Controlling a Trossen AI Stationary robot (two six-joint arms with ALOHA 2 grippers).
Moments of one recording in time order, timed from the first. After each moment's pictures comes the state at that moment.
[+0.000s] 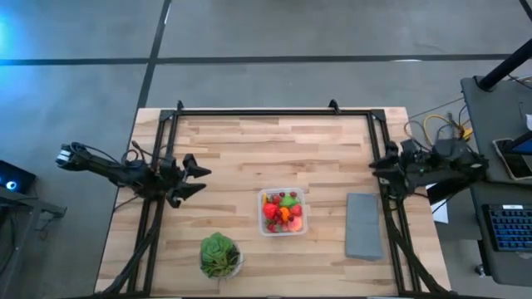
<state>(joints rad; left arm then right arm) -0.29 0.30 0.10 0.51 -0.27 -0.38 0.20 0.00 0.62 -0.76 0.11 0.49</state>
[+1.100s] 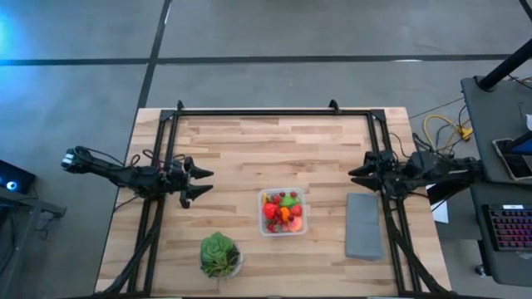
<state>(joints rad) -0.29 0.26 0.01 0.20 -0.40 -0.38 0.19 0.00 0.28 -0.29 0.12 0.57</state>
